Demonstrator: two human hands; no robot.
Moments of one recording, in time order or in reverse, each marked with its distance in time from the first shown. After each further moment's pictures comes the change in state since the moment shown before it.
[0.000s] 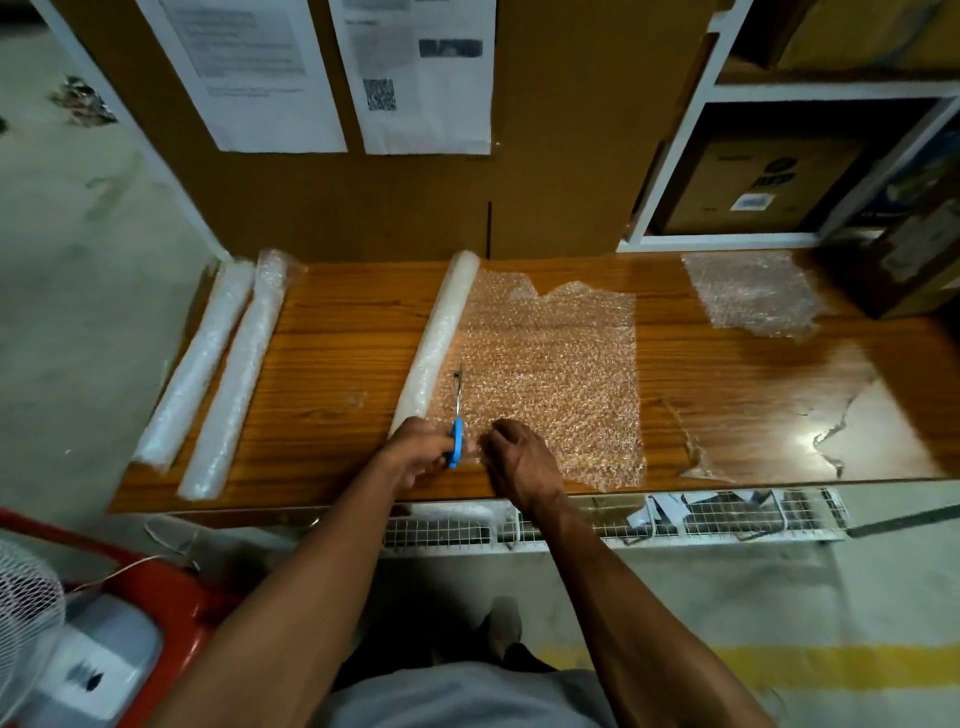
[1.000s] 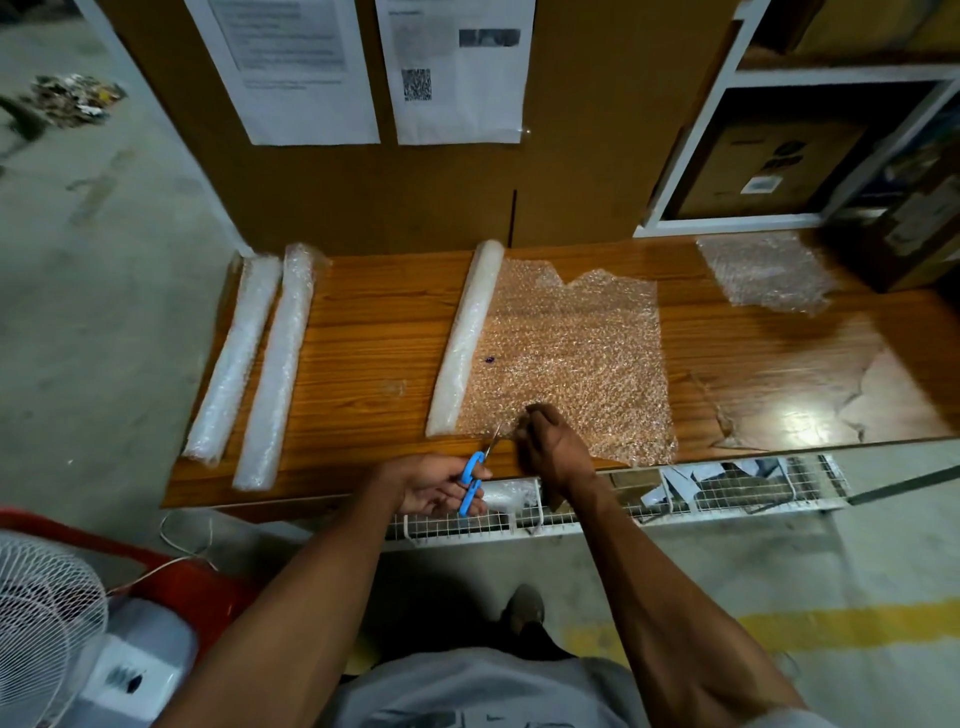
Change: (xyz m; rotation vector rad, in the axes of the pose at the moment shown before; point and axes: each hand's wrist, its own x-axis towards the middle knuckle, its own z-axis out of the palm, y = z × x) left_hand -0.040 -0.053 -0.063 0.026 -0.551 -0.205; right_hand 0.000 -0.035 0.007 0.191 0.014 0.216
